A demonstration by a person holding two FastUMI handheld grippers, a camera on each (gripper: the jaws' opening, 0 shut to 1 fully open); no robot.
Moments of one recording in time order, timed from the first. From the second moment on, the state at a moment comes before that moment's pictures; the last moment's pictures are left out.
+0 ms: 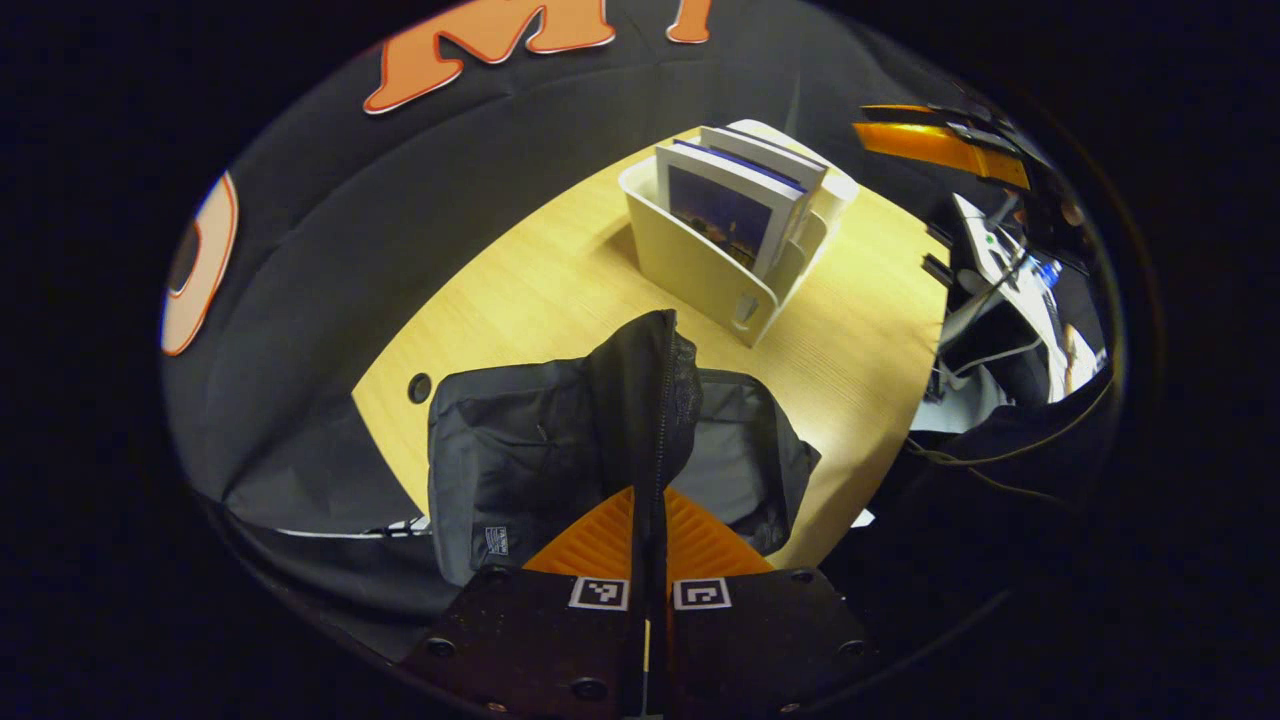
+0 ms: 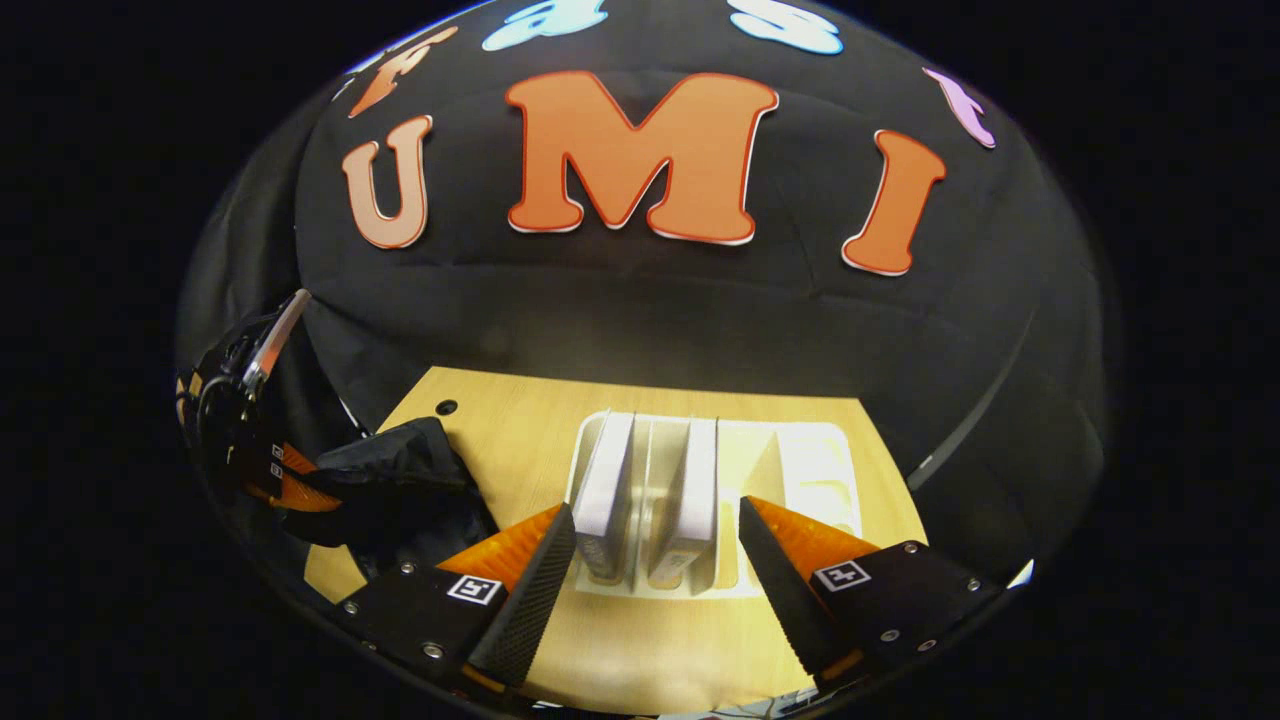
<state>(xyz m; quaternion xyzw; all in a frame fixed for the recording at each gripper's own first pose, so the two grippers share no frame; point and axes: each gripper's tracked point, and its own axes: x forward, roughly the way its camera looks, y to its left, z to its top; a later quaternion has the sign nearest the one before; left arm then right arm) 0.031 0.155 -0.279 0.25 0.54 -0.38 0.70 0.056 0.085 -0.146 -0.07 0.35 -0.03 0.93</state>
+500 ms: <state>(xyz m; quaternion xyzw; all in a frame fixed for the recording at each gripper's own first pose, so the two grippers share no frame) 0.040 0.169 -0.274 0.24 0.52 -0.44 0.69 0.090 0.124 -0.164 -0.06 0.48 -0.04 0.88</state>
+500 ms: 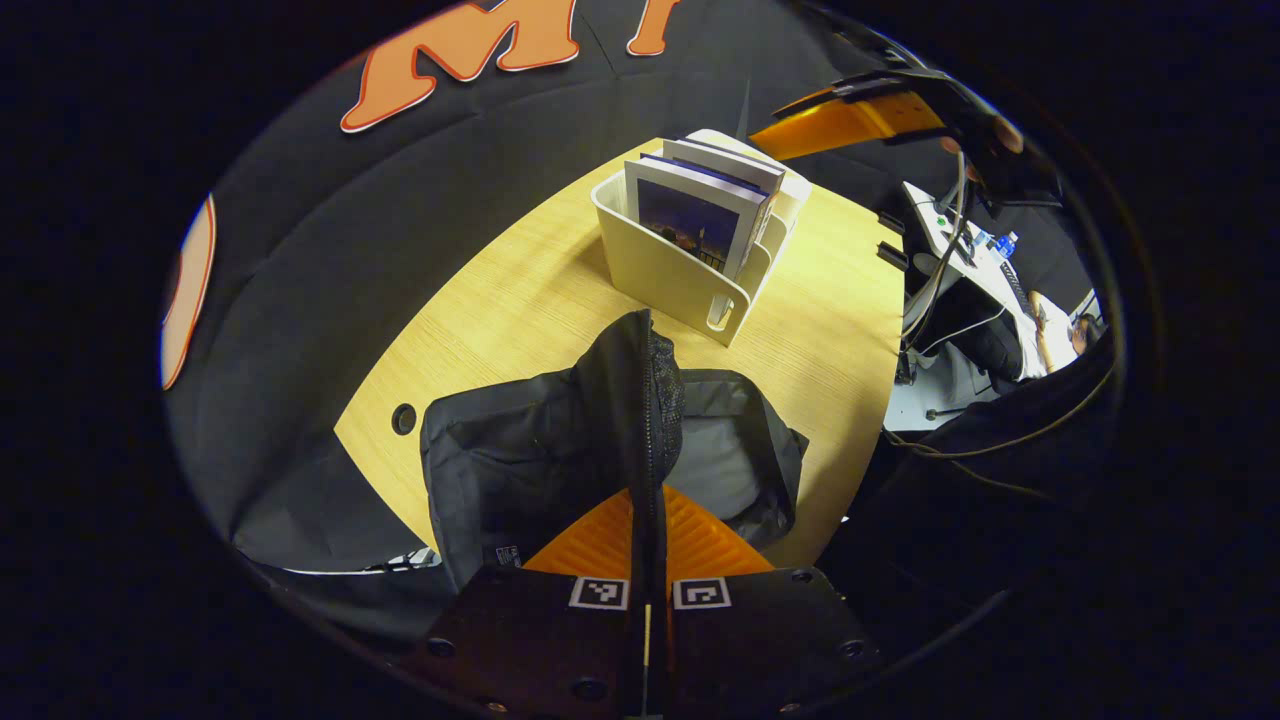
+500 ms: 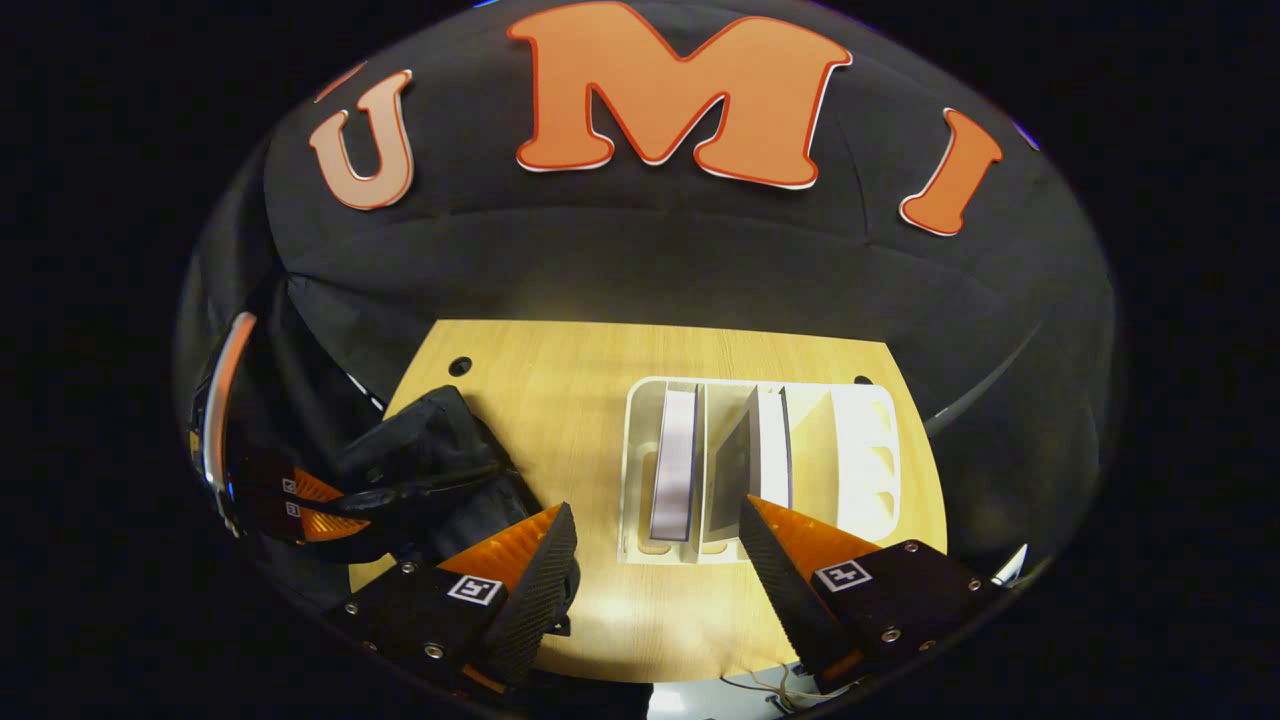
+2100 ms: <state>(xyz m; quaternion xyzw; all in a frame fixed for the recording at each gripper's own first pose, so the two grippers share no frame) 0.055 0.160 -0.290 0.22 0.55 -0.41 0.69 0.110 0.076 -0.153 0.10 0.55 -0.07 0.83</state>
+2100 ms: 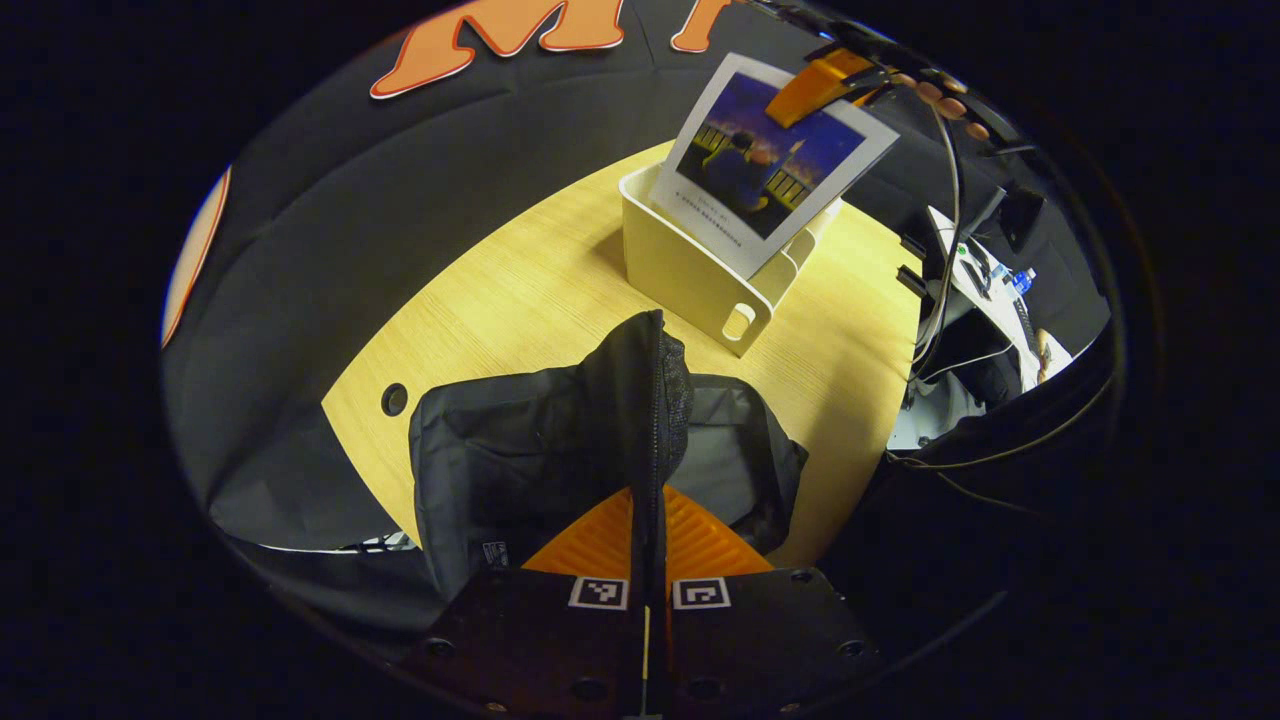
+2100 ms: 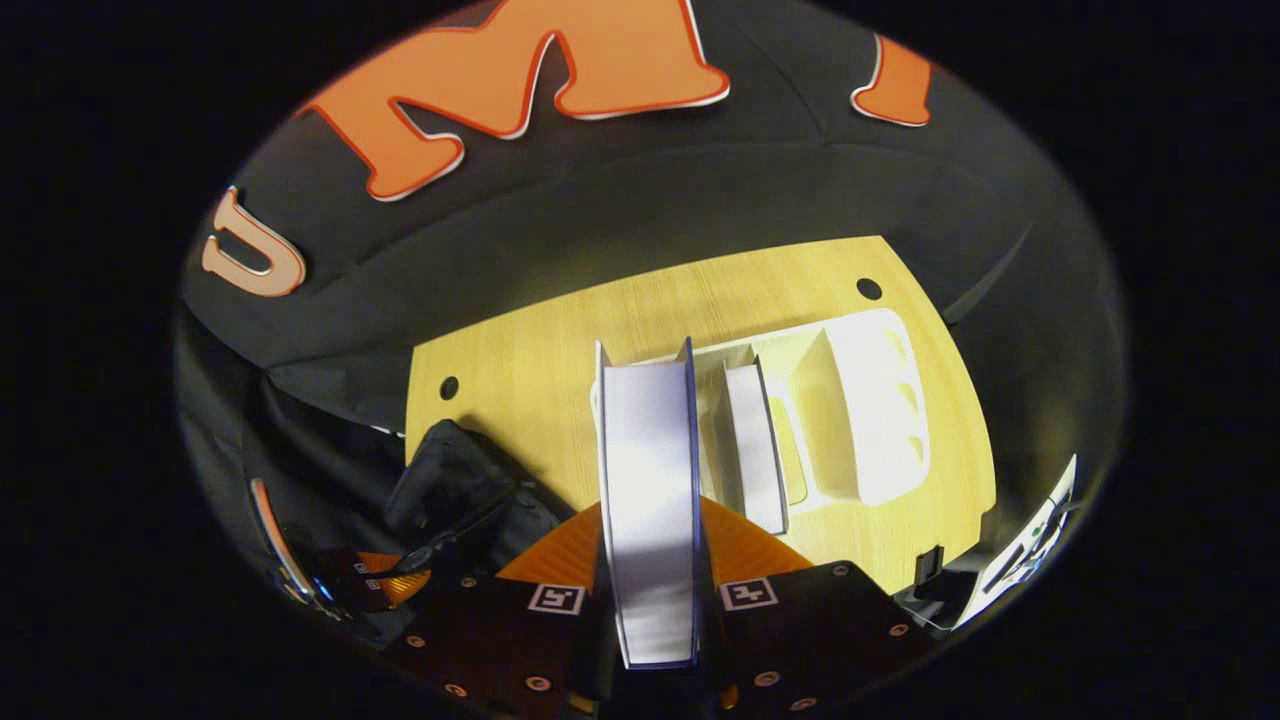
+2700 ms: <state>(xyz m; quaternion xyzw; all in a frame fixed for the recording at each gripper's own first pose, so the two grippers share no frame) 0.066 0.146 -0.289 0.23 0.54 -0.42 0.69 0.036 0.123 -0.131 0.18 0.51 -0.01 0.84</state>
